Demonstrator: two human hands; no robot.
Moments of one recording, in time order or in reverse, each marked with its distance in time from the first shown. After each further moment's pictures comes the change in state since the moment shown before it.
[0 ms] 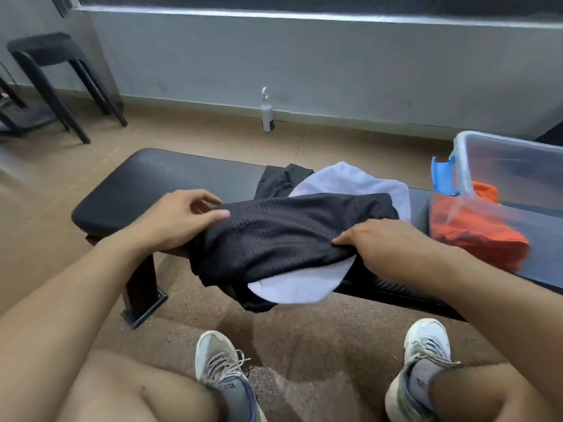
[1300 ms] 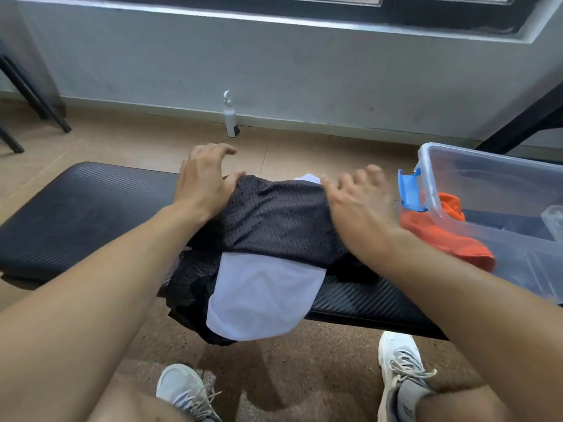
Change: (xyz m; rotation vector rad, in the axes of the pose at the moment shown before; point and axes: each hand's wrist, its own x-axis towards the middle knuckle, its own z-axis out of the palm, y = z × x) left_hand 0.126 0.080 0.057 0.084 0.448 0.258; right_hand 0.044 0.030 -0.023 -0.302 0.336 0.388
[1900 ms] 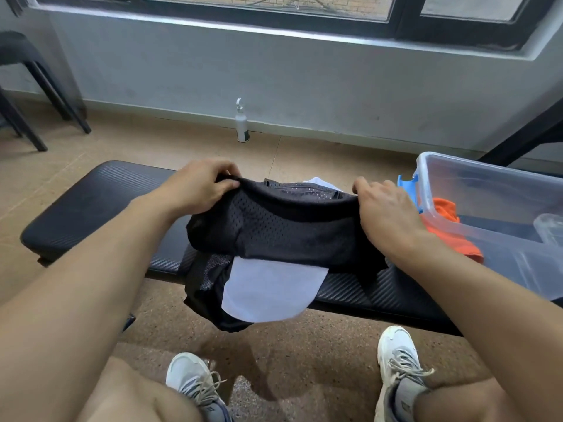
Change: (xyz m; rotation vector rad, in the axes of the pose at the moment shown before) left_hand -0.017 -0.011 -0.068 -0.127 -0.384 0.020; right_hand -0.018 0.027 0.003 0.241 0.102 0.094
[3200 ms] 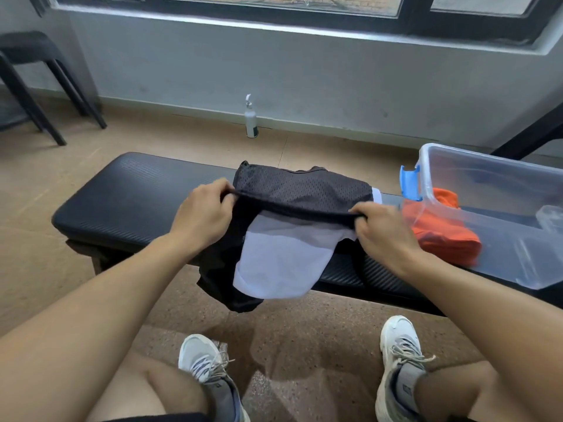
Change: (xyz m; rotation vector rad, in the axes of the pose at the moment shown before) left_hand -0.072 0.011 0.036 0.034 0.269 -0.219; right_hand -0.041 -0.006 0.031 0.572 0.026 0.098
